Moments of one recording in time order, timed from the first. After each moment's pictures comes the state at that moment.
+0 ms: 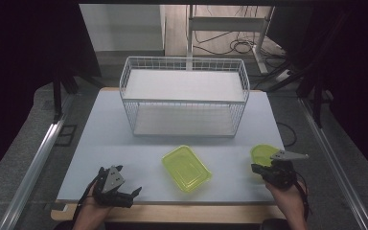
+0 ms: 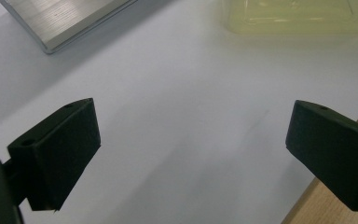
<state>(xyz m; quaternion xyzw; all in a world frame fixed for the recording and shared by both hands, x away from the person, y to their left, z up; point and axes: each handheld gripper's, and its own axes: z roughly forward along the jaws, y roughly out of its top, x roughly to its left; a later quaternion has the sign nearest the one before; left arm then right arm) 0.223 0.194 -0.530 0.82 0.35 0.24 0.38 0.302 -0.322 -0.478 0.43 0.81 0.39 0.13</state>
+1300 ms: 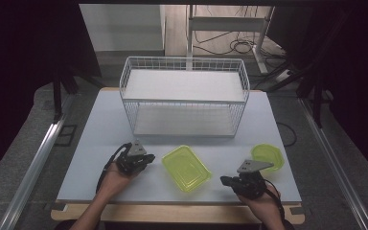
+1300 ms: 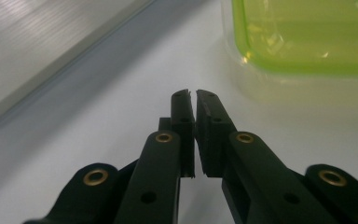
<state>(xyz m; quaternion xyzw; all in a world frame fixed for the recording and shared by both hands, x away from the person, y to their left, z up) 0.324 0.150 -0.521 0.85 0.32 0.16 0.38 0.275 -0.237 -0.491 0.31 0.86 0.40 0.07</state>
